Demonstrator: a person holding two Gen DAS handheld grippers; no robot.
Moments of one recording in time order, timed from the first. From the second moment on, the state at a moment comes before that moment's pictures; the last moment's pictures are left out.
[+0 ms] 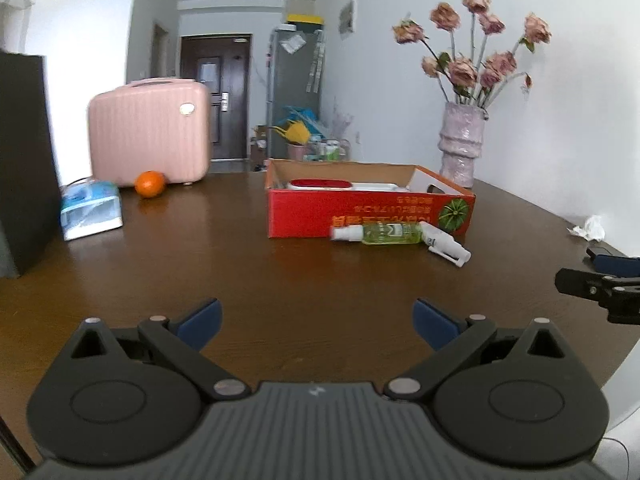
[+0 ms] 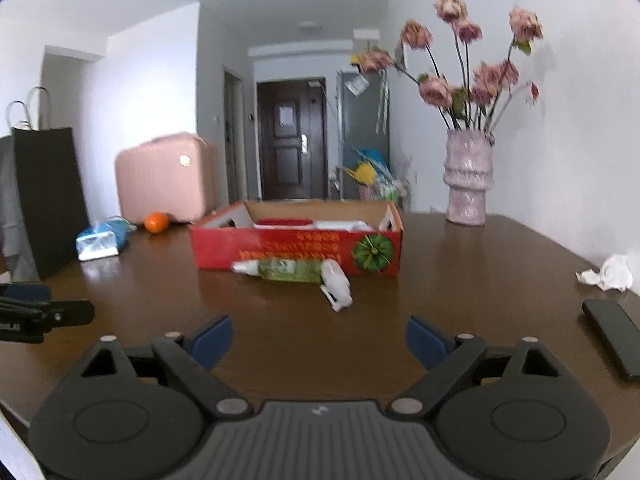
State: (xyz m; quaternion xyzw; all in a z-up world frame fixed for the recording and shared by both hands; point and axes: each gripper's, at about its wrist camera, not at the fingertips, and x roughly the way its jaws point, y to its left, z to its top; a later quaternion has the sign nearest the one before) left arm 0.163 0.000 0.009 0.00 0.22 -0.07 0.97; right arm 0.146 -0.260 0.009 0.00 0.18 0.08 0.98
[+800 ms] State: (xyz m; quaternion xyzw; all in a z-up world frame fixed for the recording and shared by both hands) left arm 0.415 -0.082 -0.029 0.08 0.28 -0.29 0.91; right arm 0.348 -0.264 -0.009 0.00 0.27 0.11 0.96
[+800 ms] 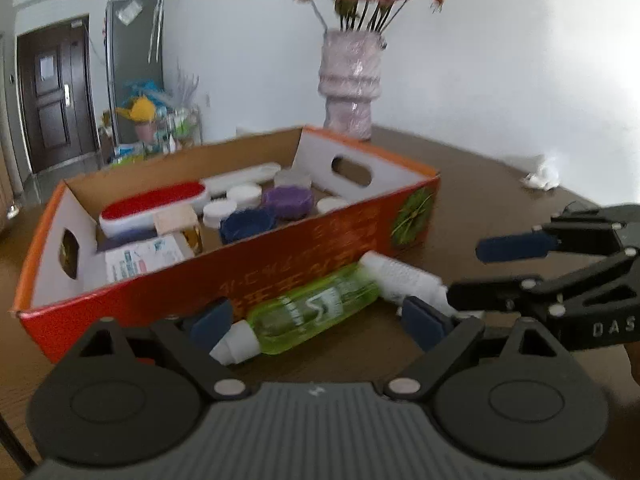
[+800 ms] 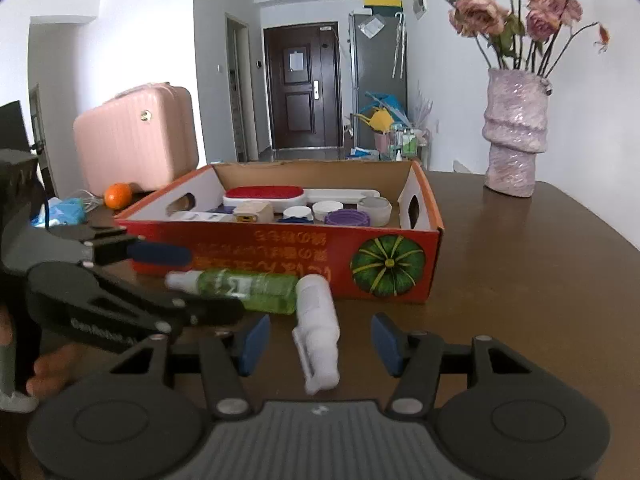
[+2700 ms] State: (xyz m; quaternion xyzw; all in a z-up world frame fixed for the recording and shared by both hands) left arm 0.270 -0.044 -0.034 0.00 0.32 -0.20 0.93; right arm 0.253 -0.237 -0.035 0.01 0.30 0.11 0.95
